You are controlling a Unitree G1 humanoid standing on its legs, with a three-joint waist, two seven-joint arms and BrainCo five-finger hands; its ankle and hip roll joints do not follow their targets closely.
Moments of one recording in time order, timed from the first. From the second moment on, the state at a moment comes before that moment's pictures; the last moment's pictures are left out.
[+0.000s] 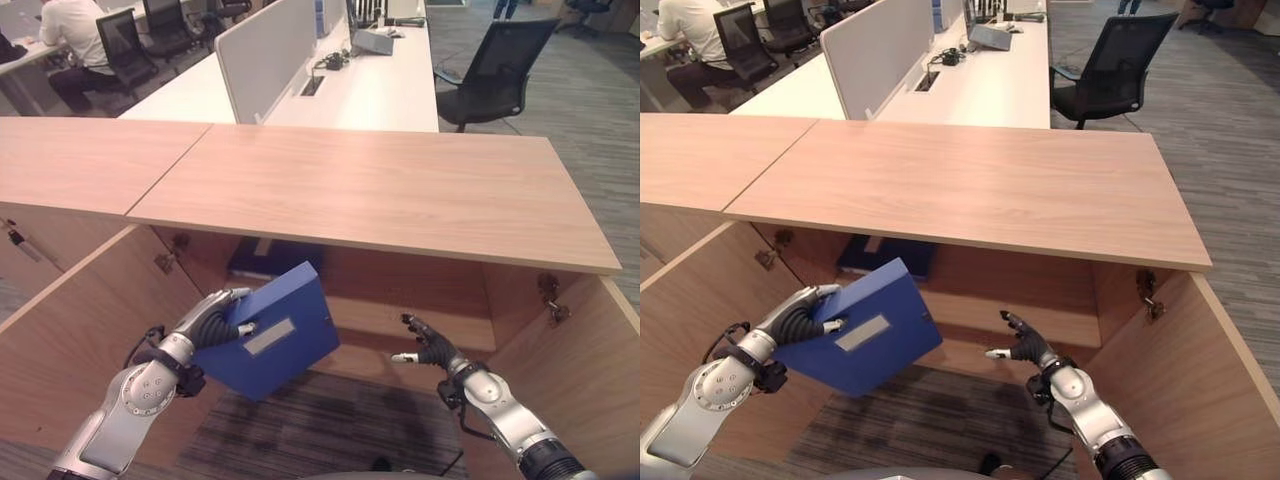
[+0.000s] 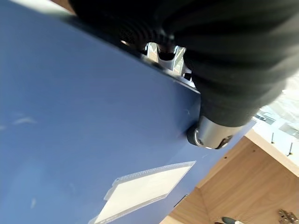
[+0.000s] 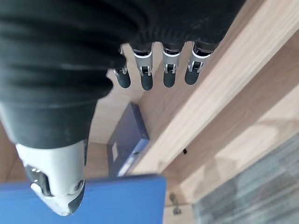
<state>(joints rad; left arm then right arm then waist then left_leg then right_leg) 0.18 0.74 -0.11 -0.20 0.22 -0.11 -0.12 -0.06 -0.49 0.40 0.35 0.09 -0.01 0.09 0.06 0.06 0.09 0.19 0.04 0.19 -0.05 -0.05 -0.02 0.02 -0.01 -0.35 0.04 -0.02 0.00</state>
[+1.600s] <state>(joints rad) -0.01 0.80 -0.23 -0.26 0.02 -0.12 -0.15 -0.34 -0.46 0.58 0.31 0.10 -0.01 0.10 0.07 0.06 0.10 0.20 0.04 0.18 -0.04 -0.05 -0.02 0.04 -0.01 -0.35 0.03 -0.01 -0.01</state>
